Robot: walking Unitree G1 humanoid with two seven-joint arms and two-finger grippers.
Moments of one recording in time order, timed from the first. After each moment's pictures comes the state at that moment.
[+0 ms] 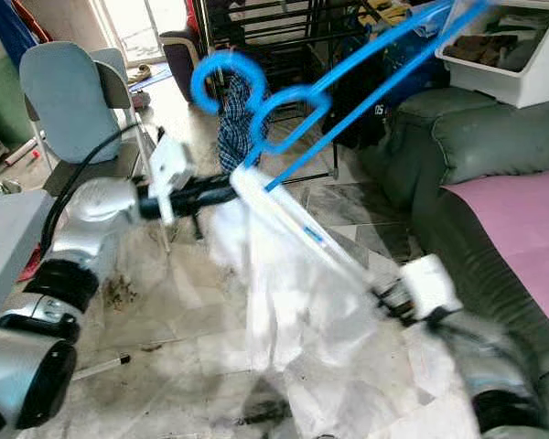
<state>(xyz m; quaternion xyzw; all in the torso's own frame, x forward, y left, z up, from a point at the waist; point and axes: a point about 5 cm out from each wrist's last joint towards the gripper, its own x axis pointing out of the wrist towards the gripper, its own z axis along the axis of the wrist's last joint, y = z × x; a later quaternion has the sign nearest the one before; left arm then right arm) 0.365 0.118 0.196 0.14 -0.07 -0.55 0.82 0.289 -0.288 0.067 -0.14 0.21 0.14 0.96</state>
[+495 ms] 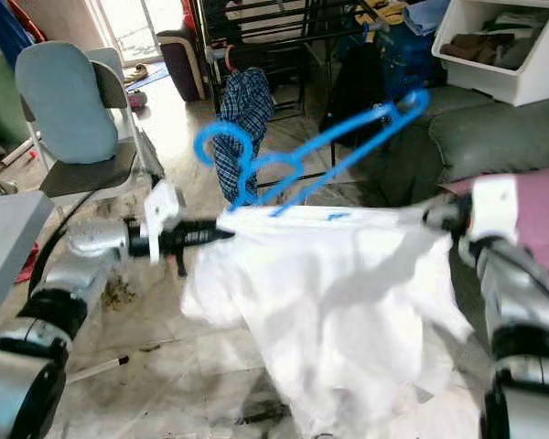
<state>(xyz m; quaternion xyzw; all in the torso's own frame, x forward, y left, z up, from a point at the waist) 0.346 0.139 0.139 0.13 0.03 -0.57 0.81 0.345 -0.319 0.163 -0.11 0.06 -0.07 0.99</state>
